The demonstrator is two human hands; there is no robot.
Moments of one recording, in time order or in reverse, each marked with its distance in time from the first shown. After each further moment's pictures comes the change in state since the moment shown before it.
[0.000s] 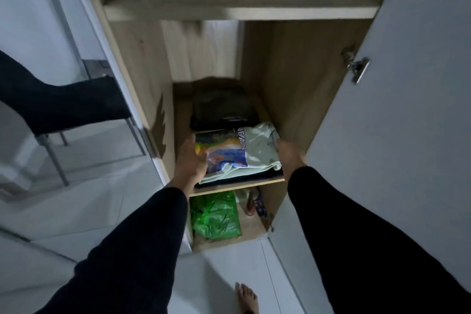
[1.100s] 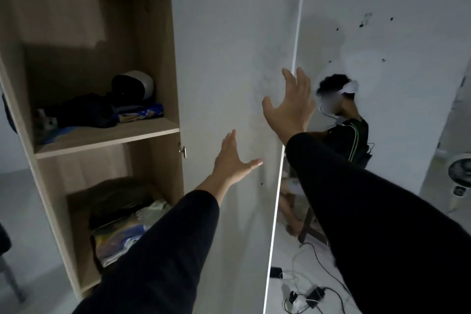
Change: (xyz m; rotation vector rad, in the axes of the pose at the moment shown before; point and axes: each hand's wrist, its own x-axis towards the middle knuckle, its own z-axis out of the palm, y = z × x) left_hand -0.373 0.342 -0.057 -0.110 -0.317 0.874; right_hand -0.411 -0.113 -0.362 -0.357 1.123 -0.899
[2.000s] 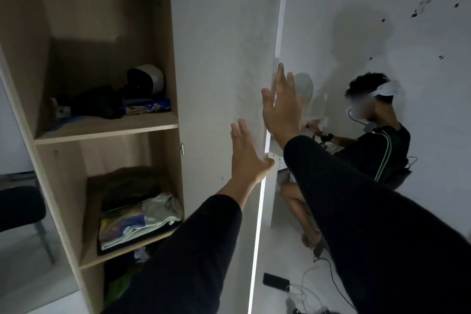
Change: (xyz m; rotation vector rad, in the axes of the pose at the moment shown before) left_hand 0.058 0.064 0.100 0.007 0.323 -0.058; right_hand 0.054 0.075 0.023 0.251 -0.226 -0.134
